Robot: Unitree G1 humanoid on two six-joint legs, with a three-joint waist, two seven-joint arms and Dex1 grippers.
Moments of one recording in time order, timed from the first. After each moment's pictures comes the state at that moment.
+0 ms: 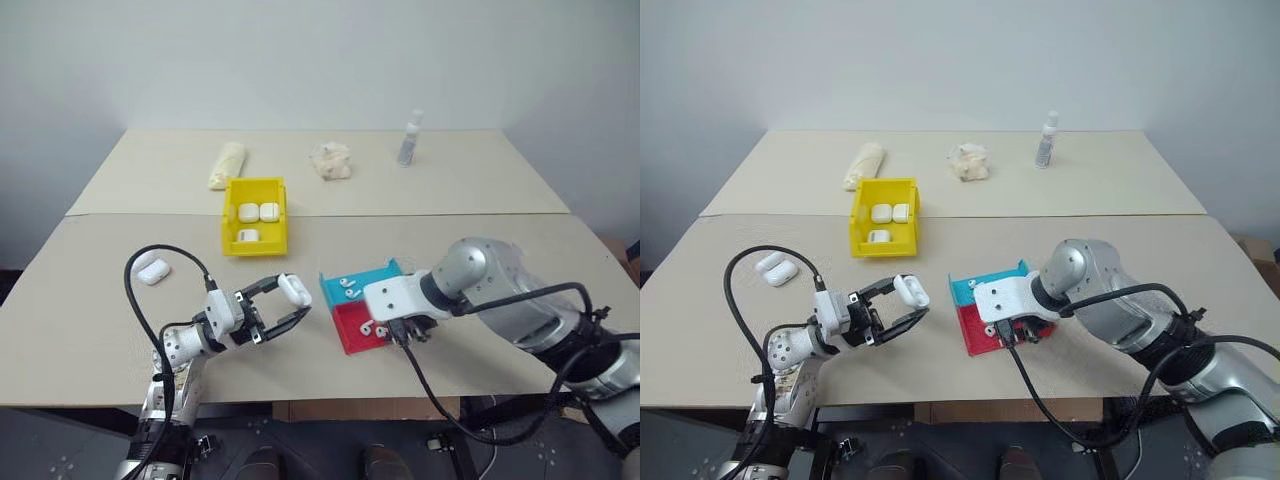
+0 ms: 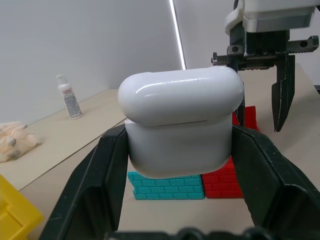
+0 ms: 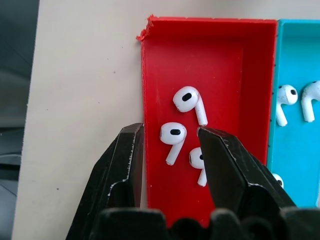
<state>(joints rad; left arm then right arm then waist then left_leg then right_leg) -0.23 0.32 0.03 0.12 -0.34 -0.38 -1.05 -0.85 -0.86 0.66 -0.28 -0.15 0.57 1.39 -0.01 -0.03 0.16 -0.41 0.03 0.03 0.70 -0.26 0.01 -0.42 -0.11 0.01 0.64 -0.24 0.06</state>
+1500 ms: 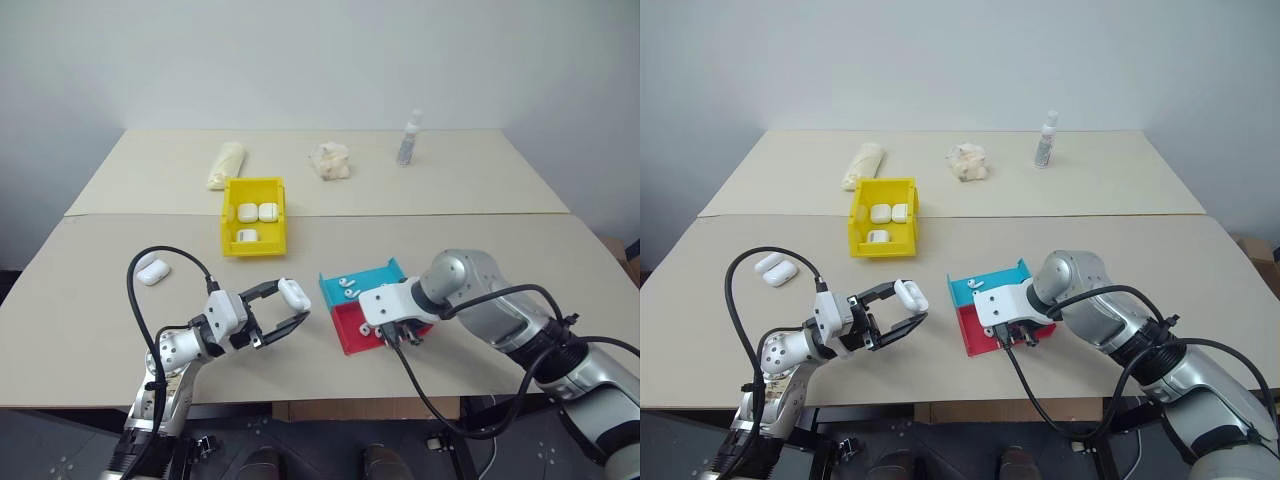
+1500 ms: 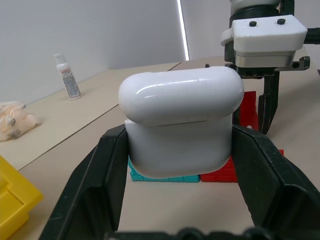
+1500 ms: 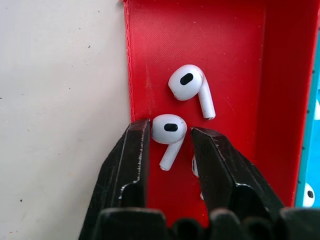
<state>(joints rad) -0.17 0.40 -0.02 0.01 -0.34 -0.28 -0.97 -0.81 -0.77 0.66 -0.13 -0.26 0.46 1.39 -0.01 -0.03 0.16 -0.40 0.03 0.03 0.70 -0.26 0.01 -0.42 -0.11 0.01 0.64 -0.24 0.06</state>
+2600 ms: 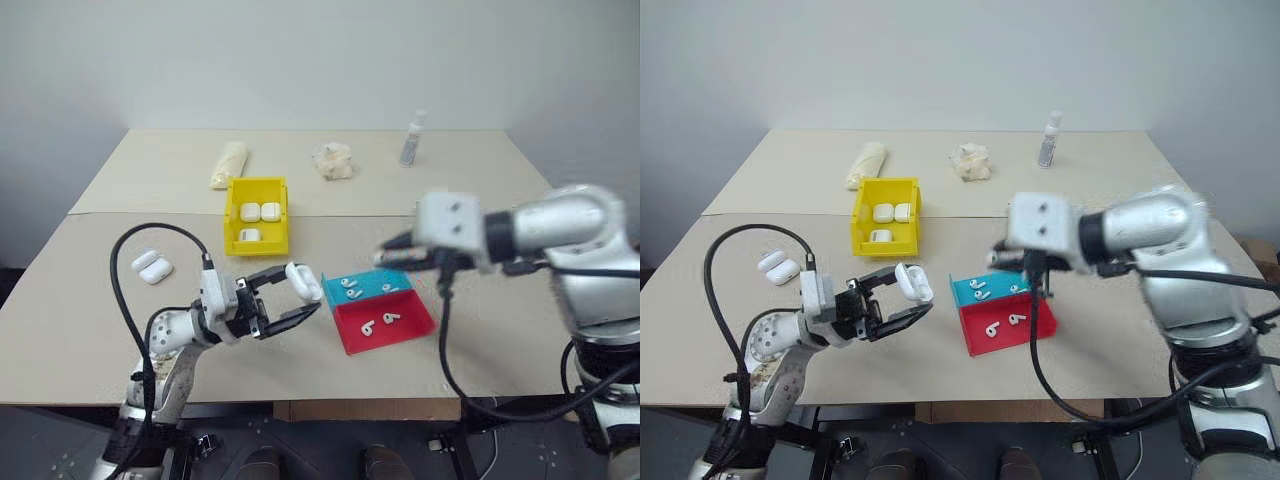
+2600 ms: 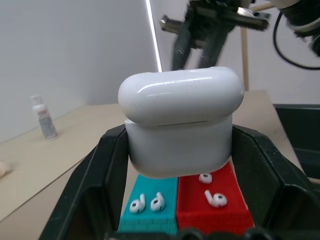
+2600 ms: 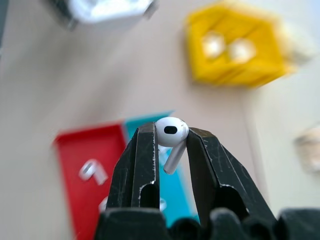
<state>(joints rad) -0.24 0.44 -0.02 -0.16 -0.54 -0.11 -1.07 -0.79 -0.72 -0.05 -0.48 0.18 0.69 1.27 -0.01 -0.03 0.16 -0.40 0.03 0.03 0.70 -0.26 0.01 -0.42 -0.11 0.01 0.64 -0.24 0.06</state>
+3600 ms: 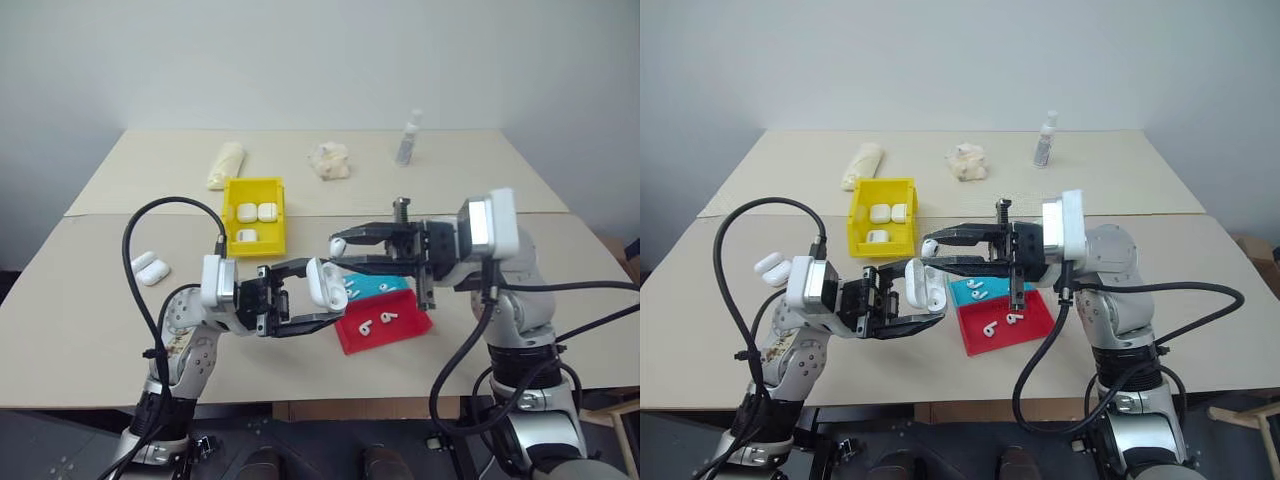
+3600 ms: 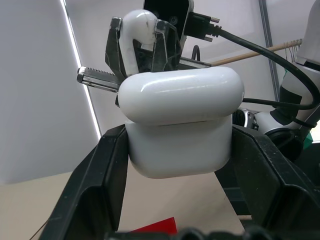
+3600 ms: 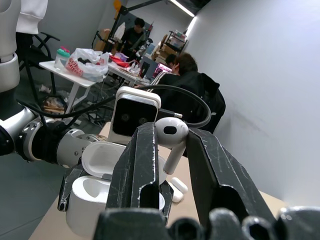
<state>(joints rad) -0.37 0.34 -0.04 -0.14 -0.67 -0.06 -1.29 -0.67 -0.38 0.00 -0.20 0.57 0.08 1.31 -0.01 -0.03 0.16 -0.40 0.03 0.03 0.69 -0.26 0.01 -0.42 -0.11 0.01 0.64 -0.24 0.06</state>
